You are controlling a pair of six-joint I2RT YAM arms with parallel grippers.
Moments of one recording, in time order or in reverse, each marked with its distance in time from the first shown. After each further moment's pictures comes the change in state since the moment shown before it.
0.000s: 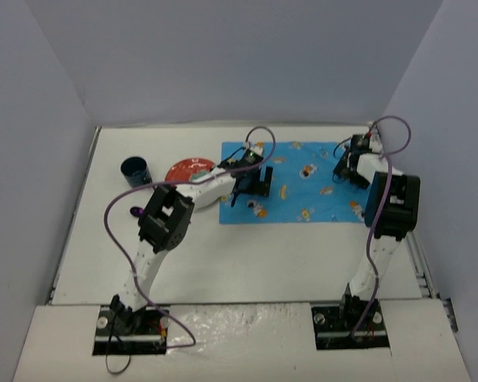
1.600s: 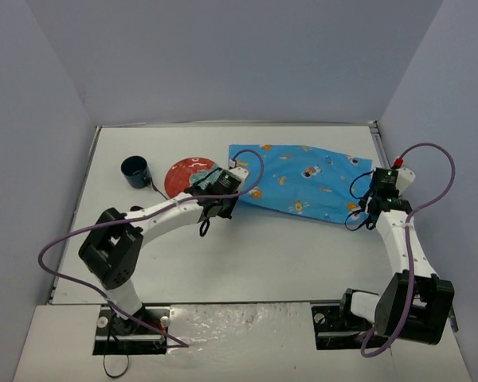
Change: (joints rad) left arm -0.048 -0.576 -0.607 0.043 -0.144 0.292; right arm -0.038 -0.902 -0.630 -0.066 0.043 0.019
